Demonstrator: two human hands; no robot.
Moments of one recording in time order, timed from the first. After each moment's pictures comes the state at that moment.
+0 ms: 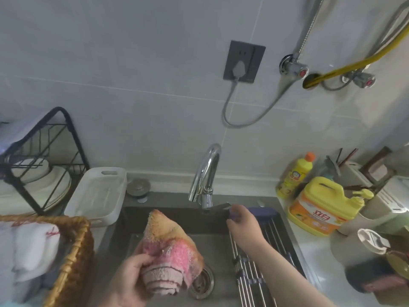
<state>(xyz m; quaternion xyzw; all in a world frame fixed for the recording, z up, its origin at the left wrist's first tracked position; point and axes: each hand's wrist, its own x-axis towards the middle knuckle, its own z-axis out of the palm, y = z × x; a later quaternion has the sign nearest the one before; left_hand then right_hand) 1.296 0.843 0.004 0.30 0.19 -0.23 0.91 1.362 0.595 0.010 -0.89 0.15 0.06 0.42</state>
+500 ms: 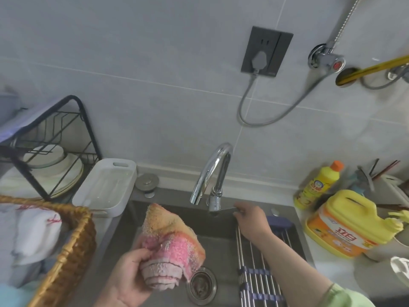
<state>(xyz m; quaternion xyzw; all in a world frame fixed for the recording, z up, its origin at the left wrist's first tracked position) 1.309 0.823 0.000 0.26 0.21 -0.16 0.93 1.426 0.571 -0.016 -0.95 0.09 0.10 0.30</state>
